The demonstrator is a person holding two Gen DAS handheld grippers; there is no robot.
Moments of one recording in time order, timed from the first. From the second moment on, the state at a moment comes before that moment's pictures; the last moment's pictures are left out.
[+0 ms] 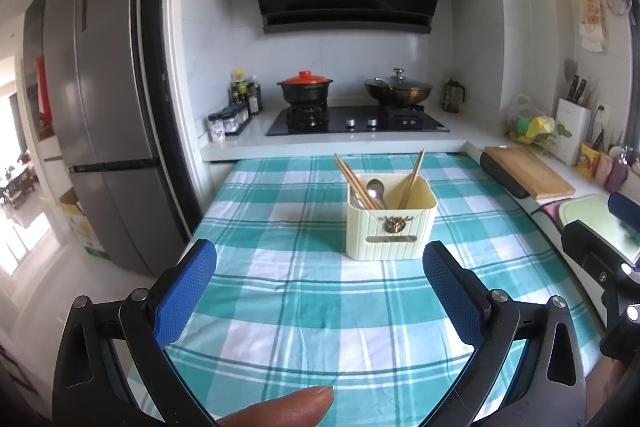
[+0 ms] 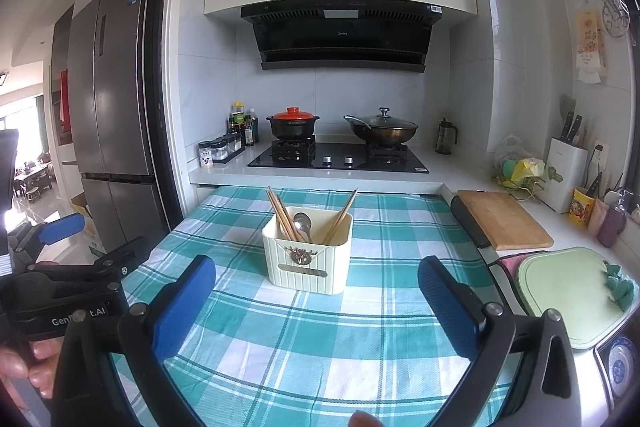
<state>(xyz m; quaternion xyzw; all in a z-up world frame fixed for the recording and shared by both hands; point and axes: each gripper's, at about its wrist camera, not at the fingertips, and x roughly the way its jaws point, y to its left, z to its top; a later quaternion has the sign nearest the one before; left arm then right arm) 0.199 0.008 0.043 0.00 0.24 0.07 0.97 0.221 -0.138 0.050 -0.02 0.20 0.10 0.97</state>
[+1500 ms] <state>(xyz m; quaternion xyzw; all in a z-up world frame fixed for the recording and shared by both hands) 0.202 0.003 0.042 0.01 0.24 0.06 0.97 0.220 -0.133 0.048 -0.02 0.20 0.11 0.97</state>
